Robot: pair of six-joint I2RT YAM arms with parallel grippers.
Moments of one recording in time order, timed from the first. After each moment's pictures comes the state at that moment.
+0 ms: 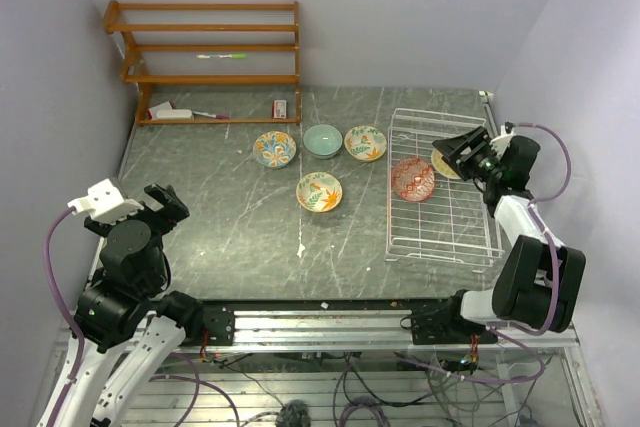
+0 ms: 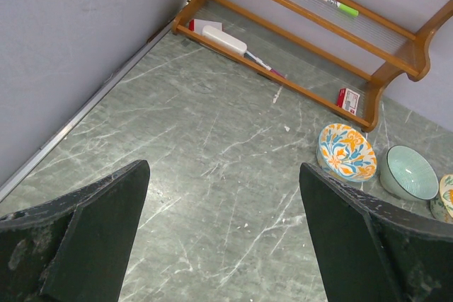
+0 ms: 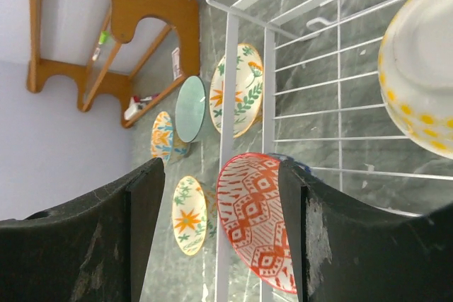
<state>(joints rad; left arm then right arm) -0.44 0.31 0.80 -0.65 -0.80 -0.43 -0.30 1.37 0.73 0.27 -0.68 0.80</state>
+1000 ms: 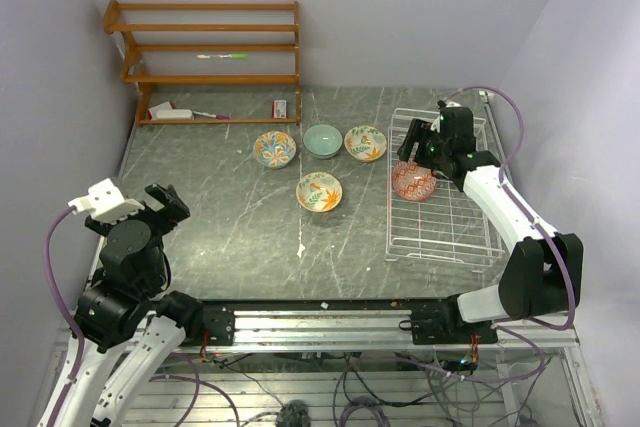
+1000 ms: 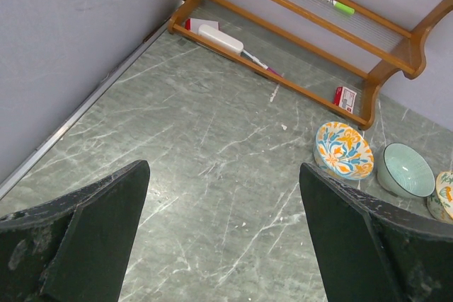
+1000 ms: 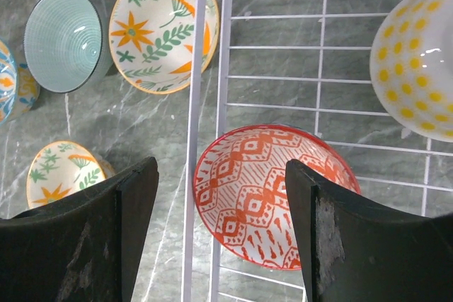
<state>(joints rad) -0.44 0.31 0.80 -0.65 -0.79 -0.43 0.16 1.41 1.06 -0.33 -0.05 0.36</state>
